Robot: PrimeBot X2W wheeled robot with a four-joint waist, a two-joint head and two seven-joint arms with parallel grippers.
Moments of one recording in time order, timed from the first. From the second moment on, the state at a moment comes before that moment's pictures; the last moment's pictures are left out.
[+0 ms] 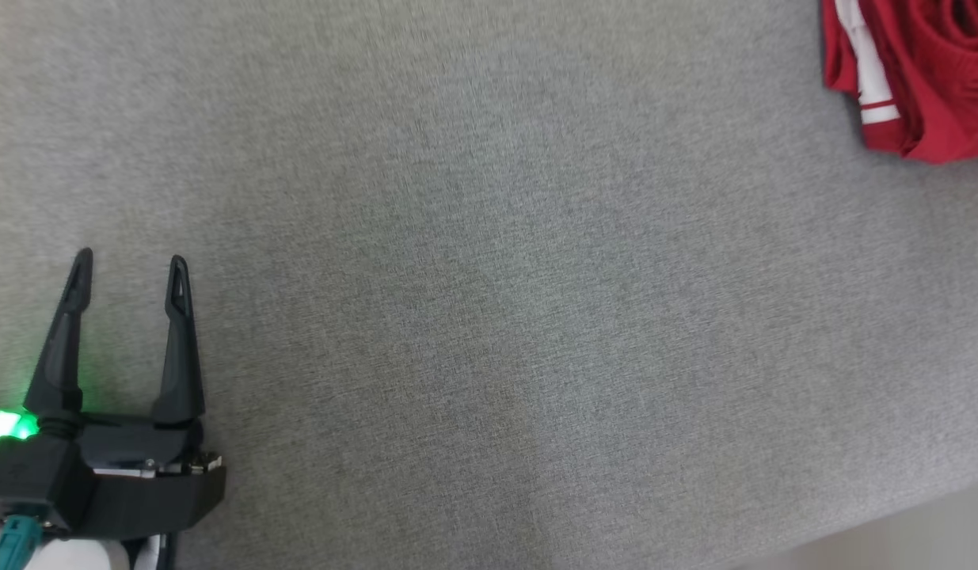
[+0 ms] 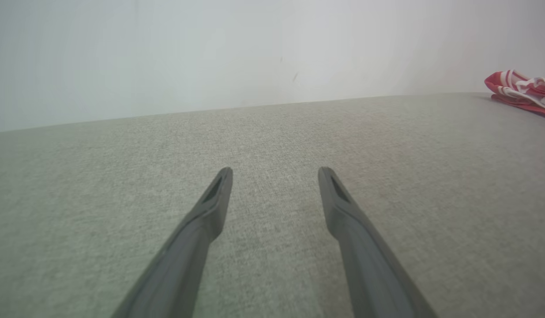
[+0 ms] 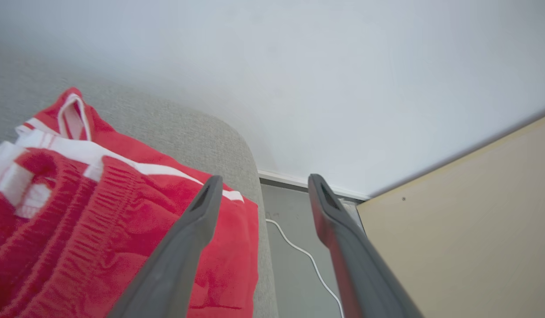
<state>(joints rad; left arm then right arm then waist) -0.20 0.19 0.05 -0.13 -0.09 -0.12 -0.26 -1.37 -0.71 0.78 1.14 0.57 0.13 -0.18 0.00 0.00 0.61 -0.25</state>
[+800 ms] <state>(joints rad) -0.03 0.10 0.10 -0.03 -0.13 -0.12 -0.26 -0.85 -0.49 0.36 0.64 0.44 0.13 -0.26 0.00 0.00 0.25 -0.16</state>
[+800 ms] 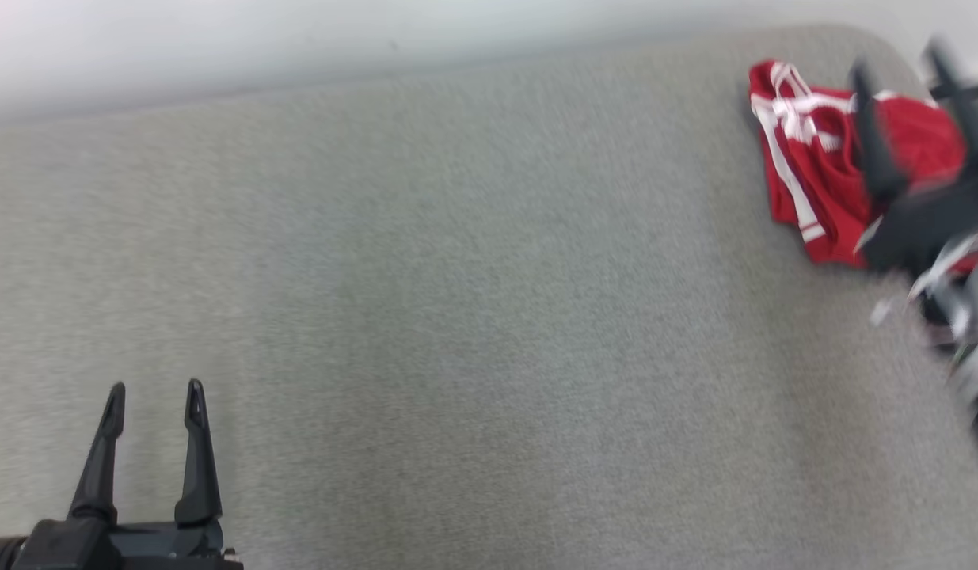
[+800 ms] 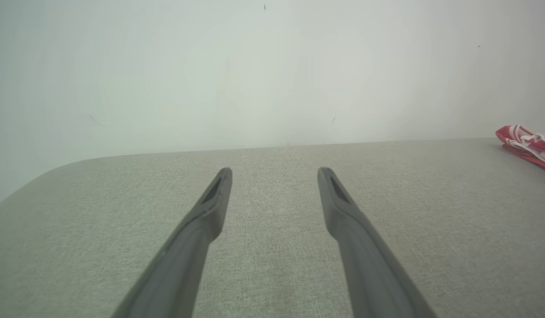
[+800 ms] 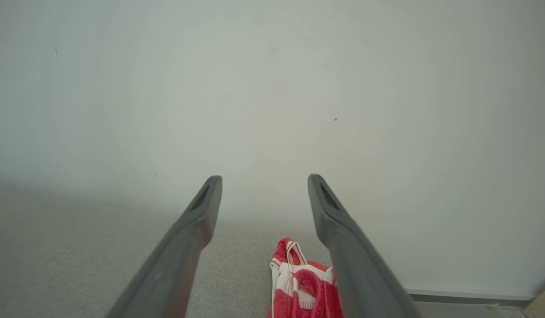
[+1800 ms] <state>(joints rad) 0.04 0.07 0.08 0.04 -0.13 -0.12 -0.26 -0.06 -0.15 0.02 0.16 0.28 0.13 -0.22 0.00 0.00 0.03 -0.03</state>
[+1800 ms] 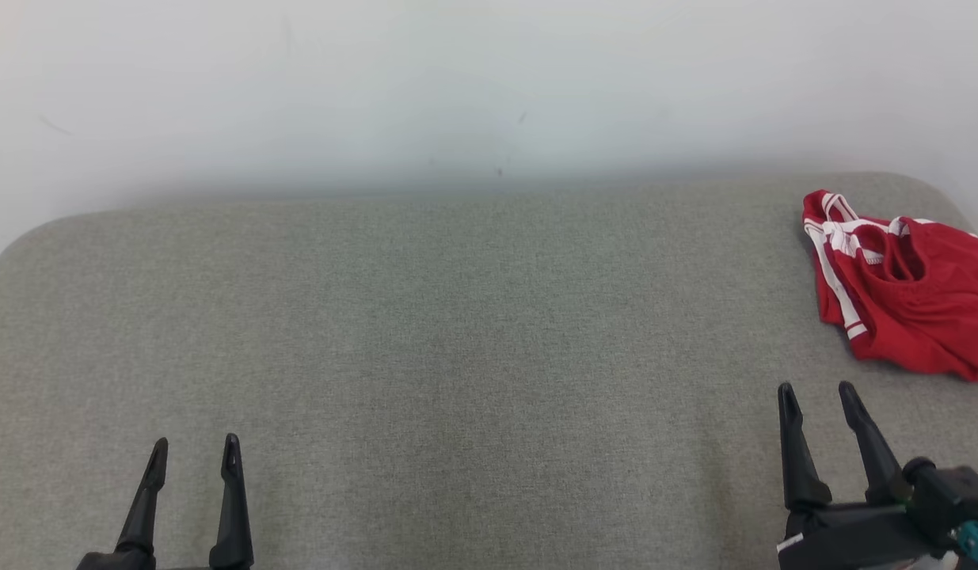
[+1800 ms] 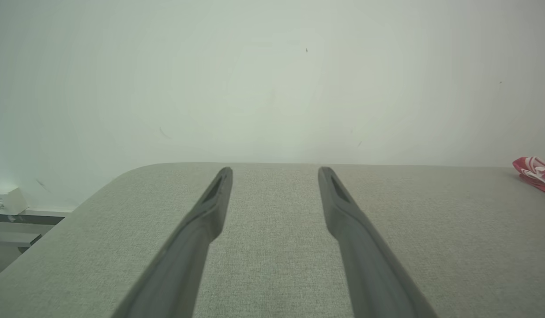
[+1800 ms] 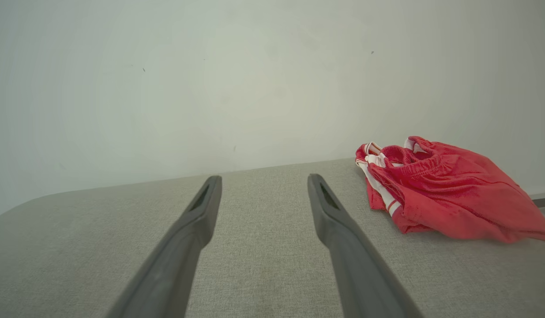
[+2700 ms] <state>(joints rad) 0.07 0.06 0.09 0.11 -0.15 -0.13 -0.26 0.04 -0.07 0.06 0.16 0.24 0.13 -0.22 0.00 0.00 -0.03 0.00</state>
